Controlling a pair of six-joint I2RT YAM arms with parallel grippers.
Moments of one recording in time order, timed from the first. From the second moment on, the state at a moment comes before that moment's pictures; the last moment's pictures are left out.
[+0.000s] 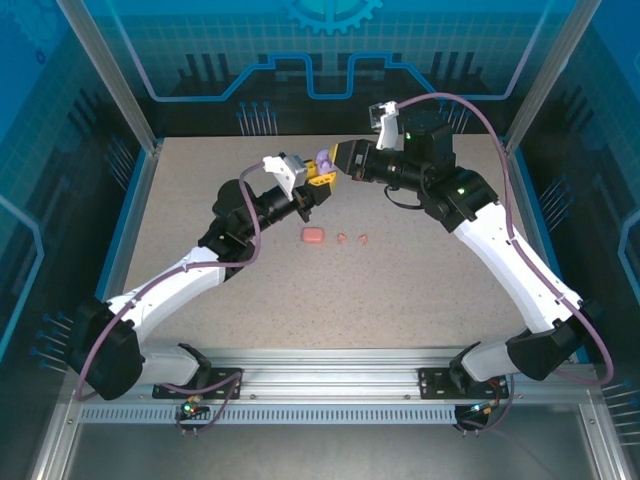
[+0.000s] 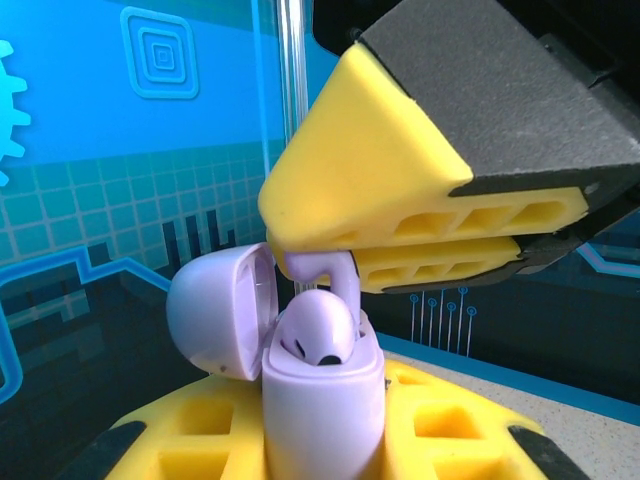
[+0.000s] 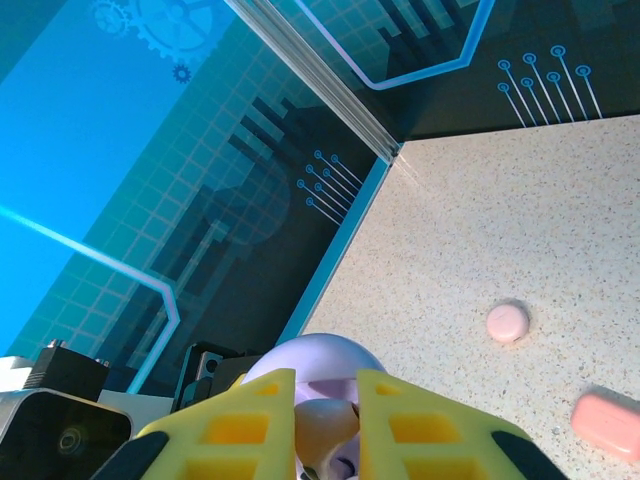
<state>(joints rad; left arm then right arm) -0.55 1.31 0.95 0.57 0.37 -0.03 0.57 1.42 1.64 -0.51 -0.34 0.66</state>
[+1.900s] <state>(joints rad) -0.56 1.37 0.96 0.52 0.40 -0.05 0.52 1.65 2.01 -0.91 -0.34 0.49</state>
